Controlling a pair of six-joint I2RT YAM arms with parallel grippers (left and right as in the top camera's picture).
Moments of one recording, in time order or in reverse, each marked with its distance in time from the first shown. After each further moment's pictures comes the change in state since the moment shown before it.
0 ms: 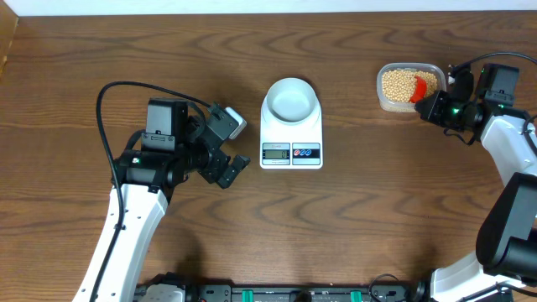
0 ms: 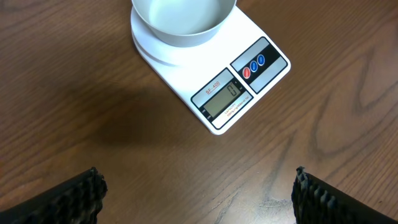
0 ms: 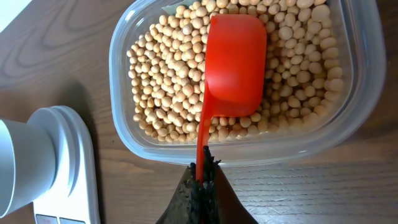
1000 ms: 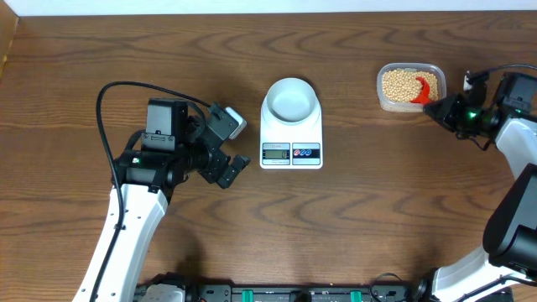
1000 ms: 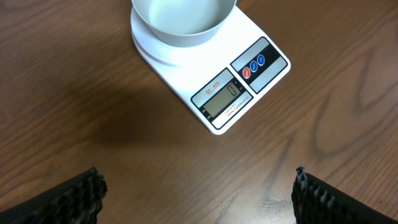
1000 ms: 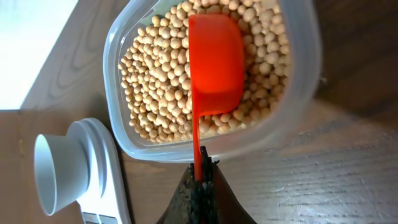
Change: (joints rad) left arm 0.000 0.000 0.000 0.000 0.000 0.000; right arm -0.114 0.051 0.000 -0.001 -0.170 0.080
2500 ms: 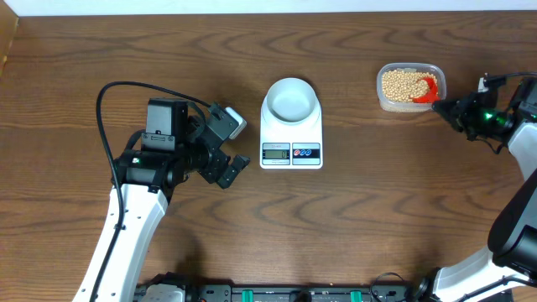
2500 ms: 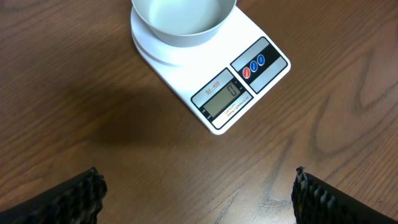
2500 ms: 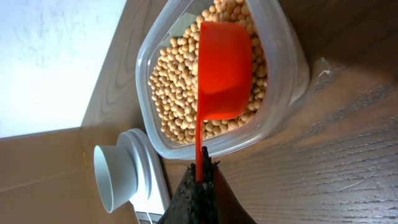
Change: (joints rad) left arm 0.000 0.000 0.000 0.000 0.000 0.000; right arm -0.078 0.001 0.000 0.024 -0.153 0.137
